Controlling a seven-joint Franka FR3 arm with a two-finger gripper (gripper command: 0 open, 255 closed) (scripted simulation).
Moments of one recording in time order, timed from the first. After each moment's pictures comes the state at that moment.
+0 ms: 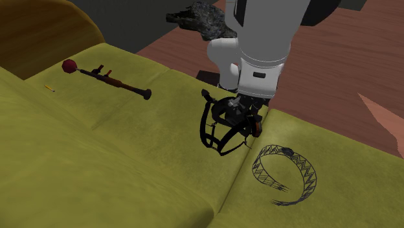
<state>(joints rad) 0.26 -0.31 -0.05 -2.07 0.03 1.71 -0.57</state>
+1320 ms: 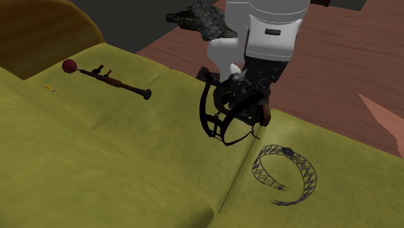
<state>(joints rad) 0.26 -0.28 -0.05 -1.86 0.03 1.52 -0.57</state>
